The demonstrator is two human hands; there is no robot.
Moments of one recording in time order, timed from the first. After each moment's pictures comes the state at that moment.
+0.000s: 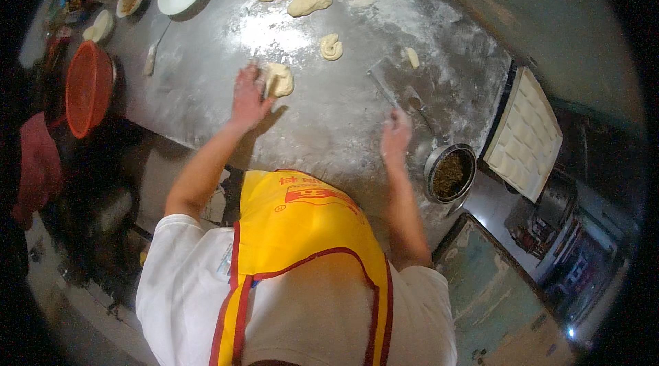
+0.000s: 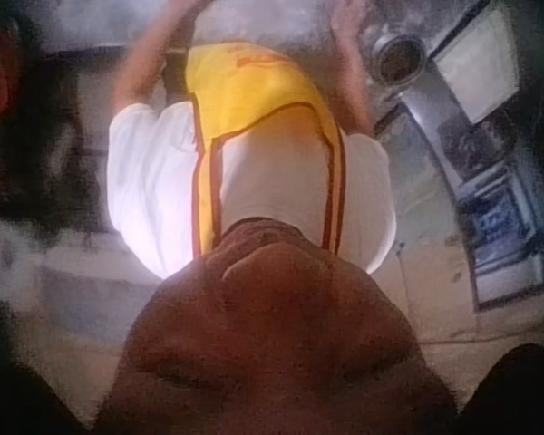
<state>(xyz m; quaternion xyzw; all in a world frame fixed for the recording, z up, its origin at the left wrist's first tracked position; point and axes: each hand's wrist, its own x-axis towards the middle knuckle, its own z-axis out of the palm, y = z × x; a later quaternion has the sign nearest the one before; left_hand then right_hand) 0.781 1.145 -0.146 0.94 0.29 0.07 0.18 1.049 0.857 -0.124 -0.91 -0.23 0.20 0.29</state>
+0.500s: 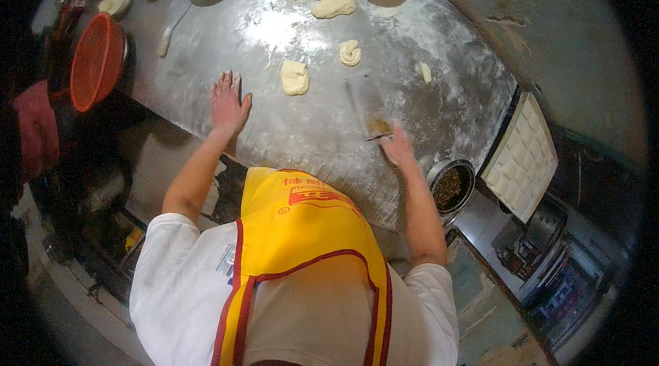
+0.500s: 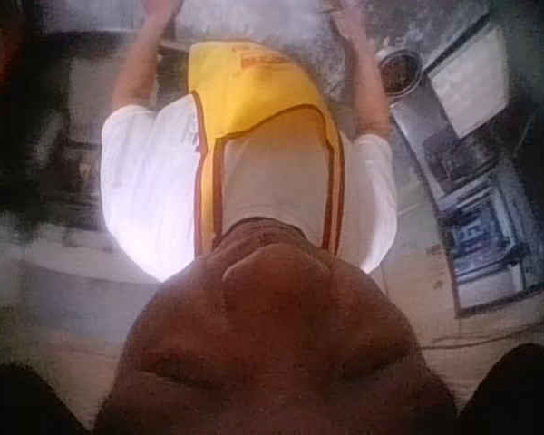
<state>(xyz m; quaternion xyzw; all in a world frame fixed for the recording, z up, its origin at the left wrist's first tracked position) 0.704 1.154 -0.150 0.87 0.49 0.01 0.08 1.069 0.872 -0.114 -0.86 -0.38 0.31 0.13</state>
